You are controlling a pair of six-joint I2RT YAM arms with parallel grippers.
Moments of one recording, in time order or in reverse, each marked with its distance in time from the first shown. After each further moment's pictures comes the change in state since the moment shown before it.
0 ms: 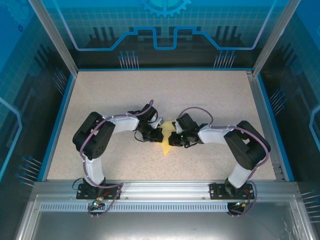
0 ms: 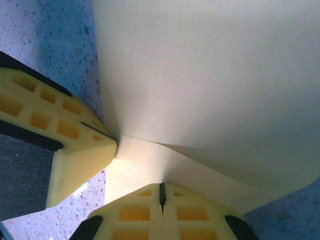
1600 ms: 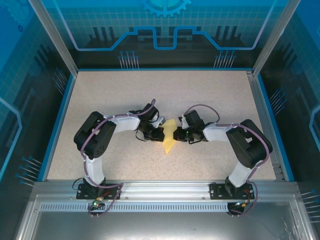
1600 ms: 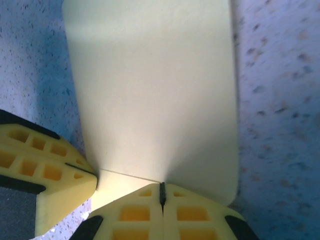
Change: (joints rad) left arm -0.007 0.013 0.019 0.011 -0.014 0.036; right arm -0.117 0.003 -0.028 0.089 -0.019 -0.017
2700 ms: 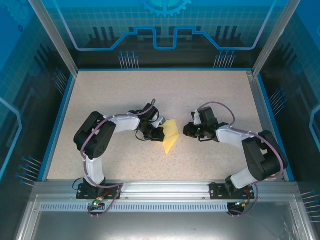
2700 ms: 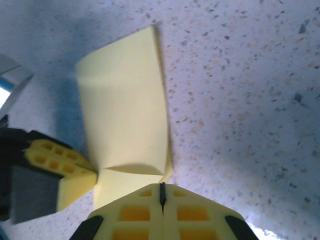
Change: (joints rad) left arm 0.000 -0.005 0.000 0.001 0.002 0.004; right arm -0.138 -0.213 -0.084 -0.053 -0.031 -0.022
